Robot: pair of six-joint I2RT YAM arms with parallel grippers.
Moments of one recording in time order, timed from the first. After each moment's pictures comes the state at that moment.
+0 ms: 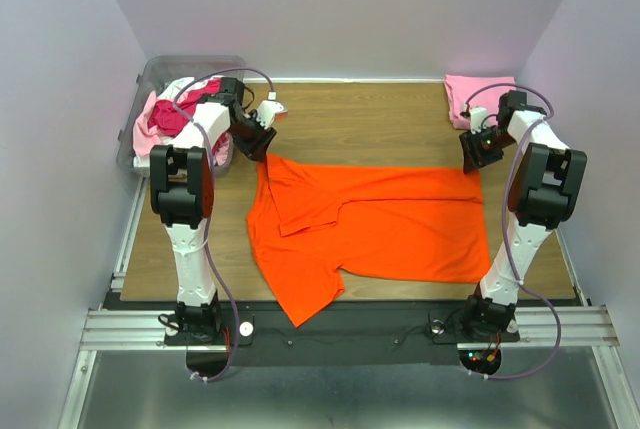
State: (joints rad) left arm -0.11 2.11 1.74 -0.84 0.42 0.73; right arm -0.25 2.09 1.65 -0.89 -0.35 -0.63
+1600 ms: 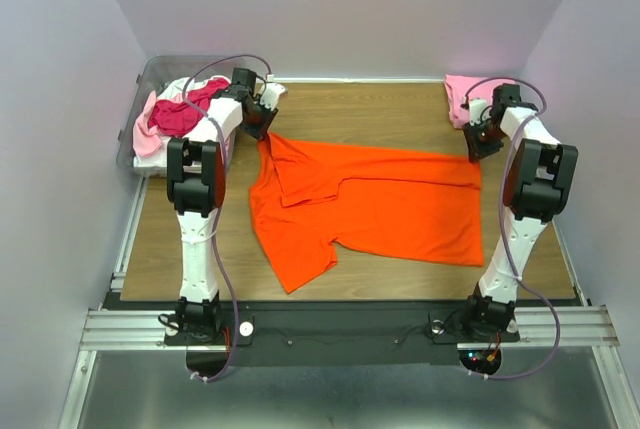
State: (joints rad) left arm -0.15 2.29 1.94 -0.67 0.19 0.46; right arm -0.22 2.17 1.73 -0.78 -0.18 -0.54
